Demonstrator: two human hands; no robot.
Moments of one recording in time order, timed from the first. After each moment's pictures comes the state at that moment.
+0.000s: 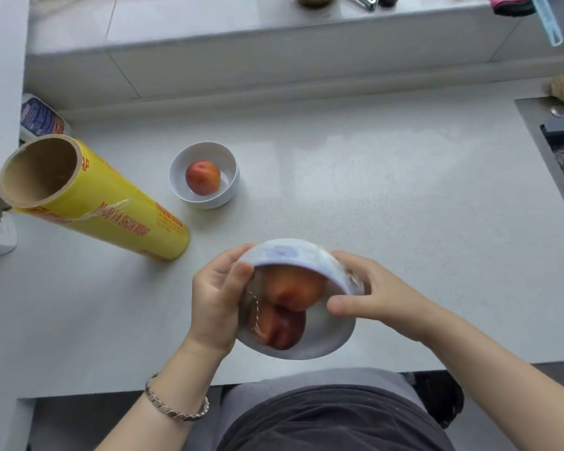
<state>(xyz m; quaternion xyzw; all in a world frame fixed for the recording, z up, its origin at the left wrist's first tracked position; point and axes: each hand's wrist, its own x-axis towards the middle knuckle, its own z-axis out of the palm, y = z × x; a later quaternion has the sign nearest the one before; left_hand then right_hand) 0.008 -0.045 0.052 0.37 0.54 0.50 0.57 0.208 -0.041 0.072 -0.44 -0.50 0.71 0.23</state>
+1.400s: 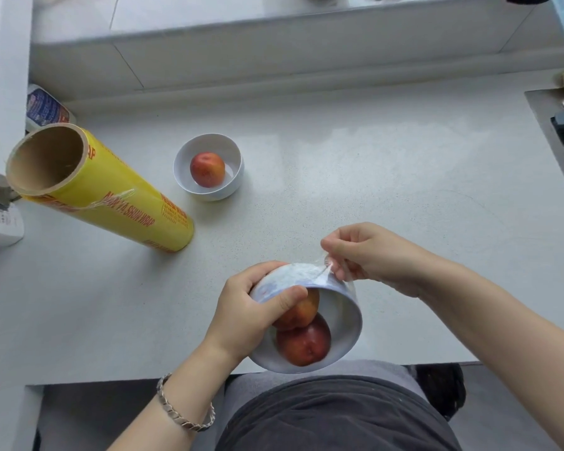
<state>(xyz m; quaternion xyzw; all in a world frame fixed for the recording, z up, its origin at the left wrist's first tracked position) 0.014 -0.062 0.051 0.50 0.57 0.34 0.55 0.198 -0.006 0.079 -0.55 -0.43 0.70 0.14</state>
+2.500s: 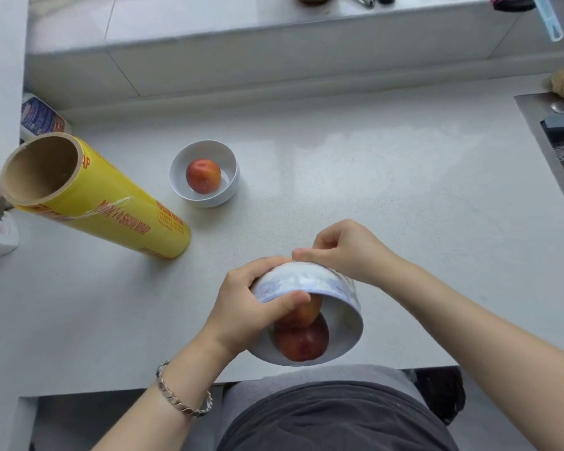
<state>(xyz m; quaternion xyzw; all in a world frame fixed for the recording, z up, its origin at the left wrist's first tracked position) 0.014 -0.048 0.054 0.57 0.56 0.31 0.52 0.188 0.005 0.050 -0.62 -0.60 0.49 0.12</state>
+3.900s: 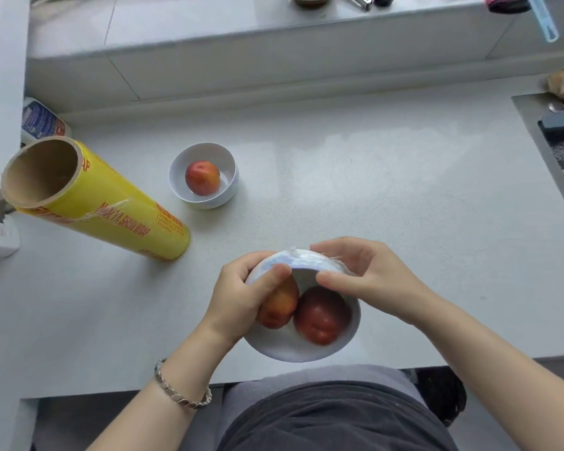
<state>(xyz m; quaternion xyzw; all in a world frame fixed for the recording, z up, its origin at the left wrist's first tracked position) 0.014 -0.039 0.046 0.49 0.56 0.35 0.57 0.207 -0.033 0.062 -0.51 -0.50 0.63 0.29</state>
